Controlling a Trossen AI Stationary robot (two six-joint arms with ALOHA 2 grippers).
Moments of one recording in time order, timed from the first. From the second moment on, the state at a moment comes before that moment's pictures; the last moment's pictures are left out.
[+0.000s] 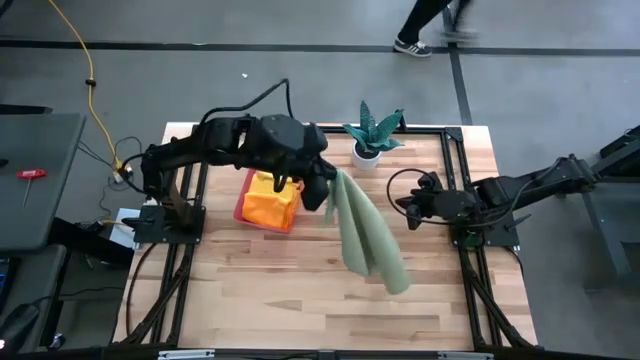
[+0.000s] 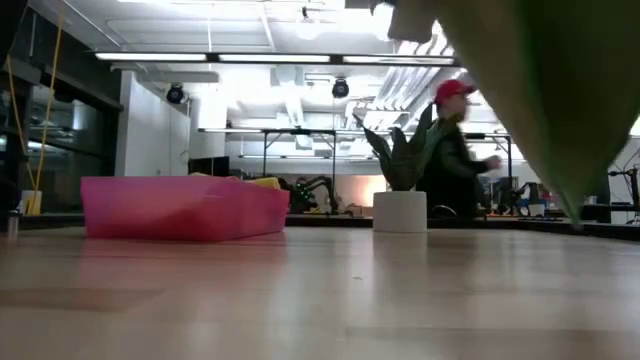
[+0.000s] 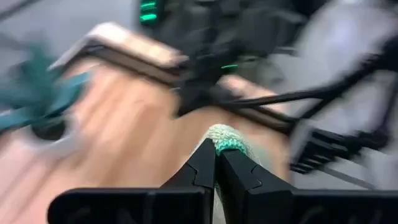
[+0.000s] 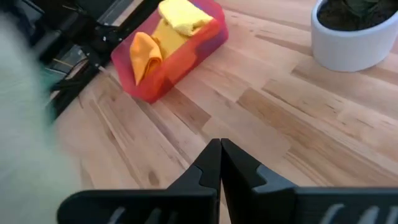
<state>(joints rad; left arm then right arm) 0.07 1.81 2.35 -1.08 -0.09 -0.40 0.28 0.78 0.69 -0.60 0.50 0.98</state>
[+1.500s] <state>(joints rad) 0.12 1.88 1.86 -0.71 0.12 -0.70 0.24 0.74 0.69 -0.60 0.64 0.88</state>
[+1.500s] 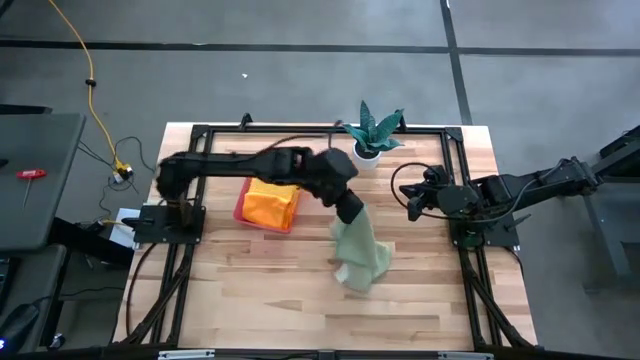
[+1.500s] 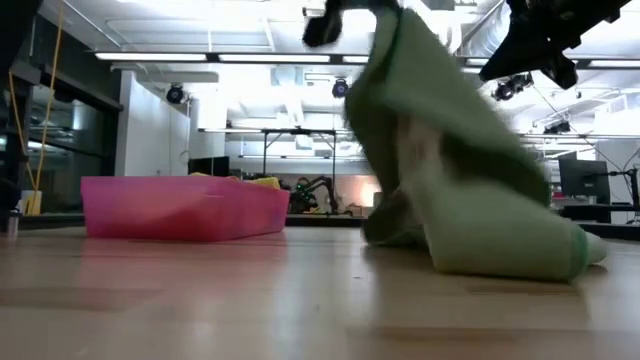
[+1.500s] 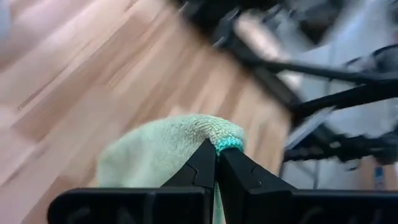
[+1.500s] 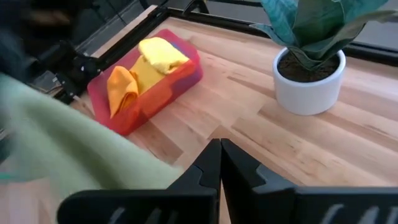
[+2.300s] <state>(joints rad) 0.17 2.20 1.86 -0.70 -0.01 -0.40 0.24 0.74 0.69 -0.59 0.63 1.06</state>
